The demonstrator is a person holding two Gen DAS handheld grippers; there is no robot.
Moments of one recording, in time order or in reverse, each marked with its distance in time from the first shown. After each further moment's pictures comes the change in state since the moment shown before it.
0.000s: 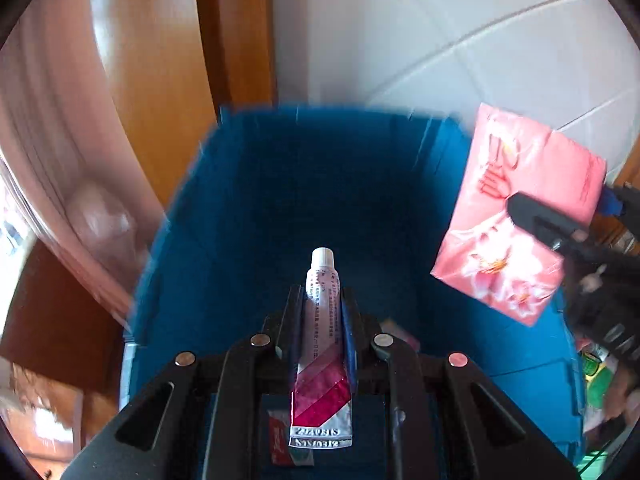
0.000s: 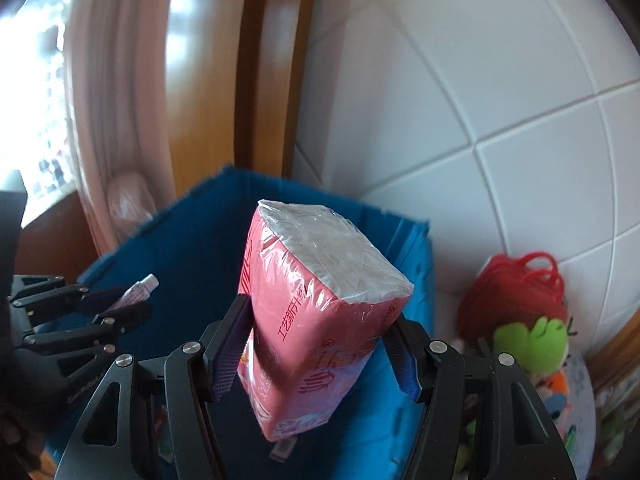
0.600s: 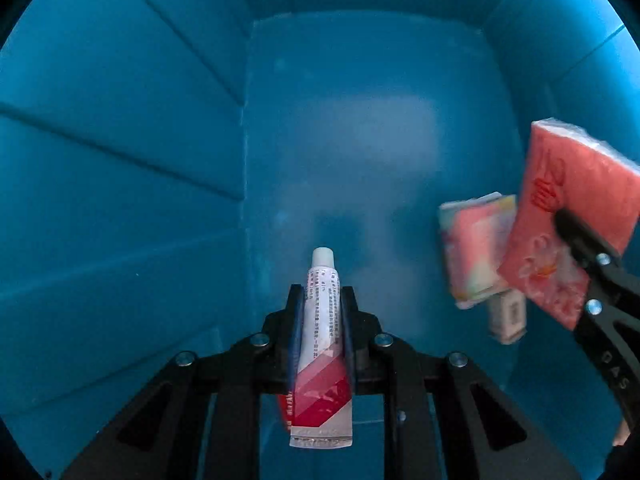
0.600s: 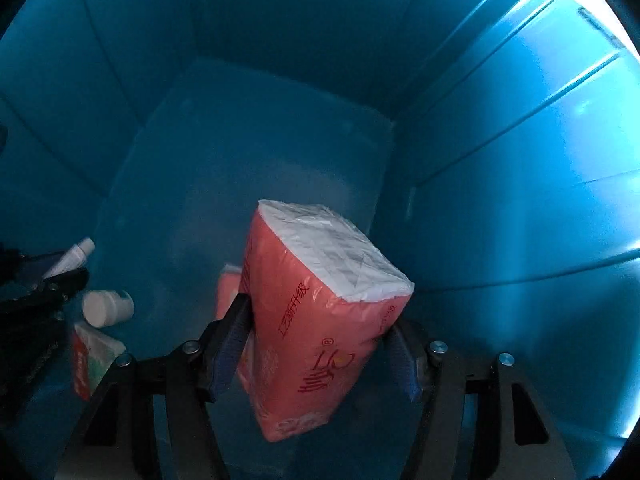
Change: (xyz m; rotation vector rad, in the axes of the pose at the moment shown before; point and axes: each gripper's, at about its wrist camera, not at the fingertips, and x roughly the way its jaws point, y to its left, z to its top) left arm 0.236 0.014 -0.059 0.056 0.636 0.115; right arm 0.237 0.021 -0.125 -0.046 0.683 -0.073
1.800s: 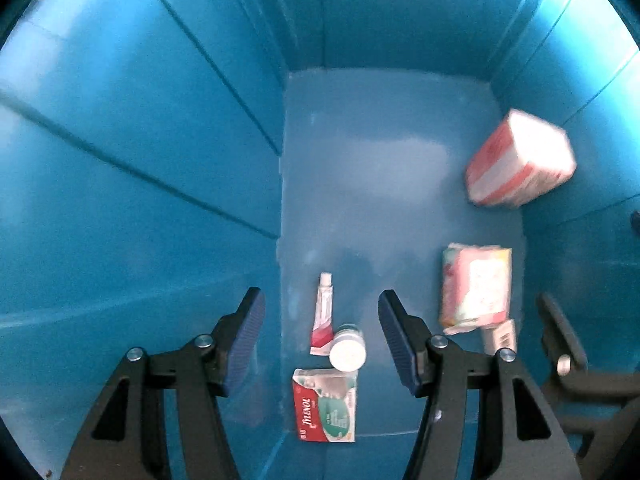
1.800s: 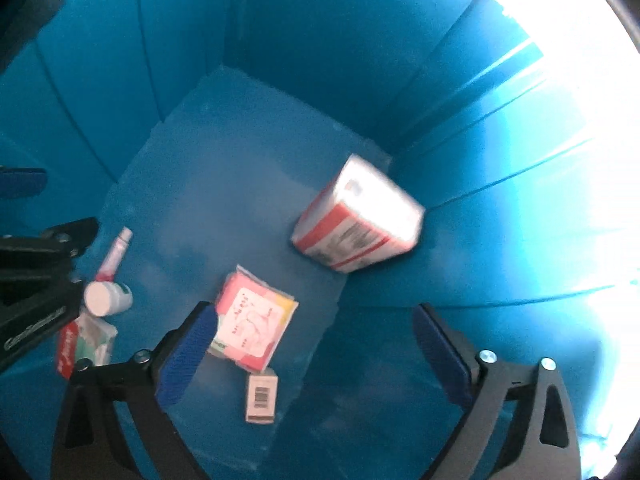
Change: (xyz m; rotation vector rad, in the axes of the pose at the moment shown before) left arm -0.075 0.002 -0.006 -0.047 -0.172 0.014; right arm -0.056 0.030 0.007 -0.108 -0.108 -0.080
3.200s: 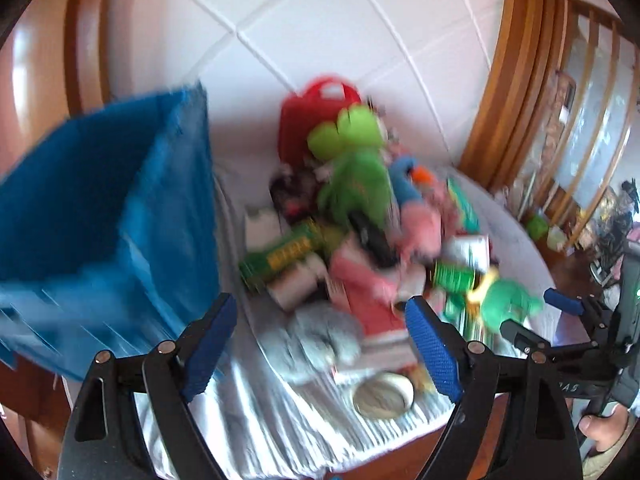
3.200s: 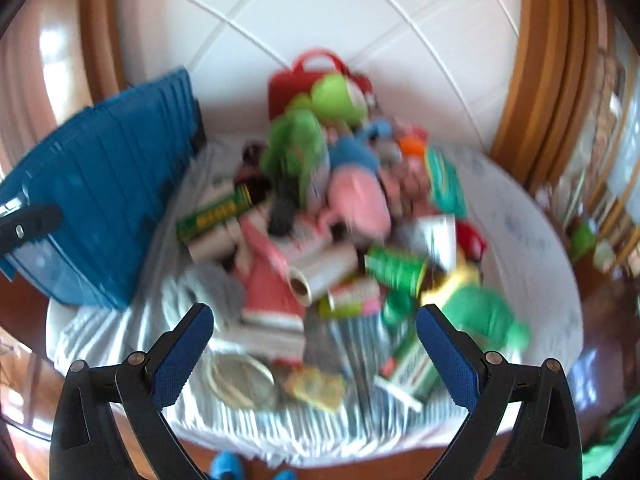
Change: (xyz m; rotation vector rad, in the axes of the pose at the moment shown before) left arm -0.159 -0.315 -0.347 0.258 -0.607 -0.375; right arm -0.088 -0.246 -0.558 0.642 -0.386 0.040
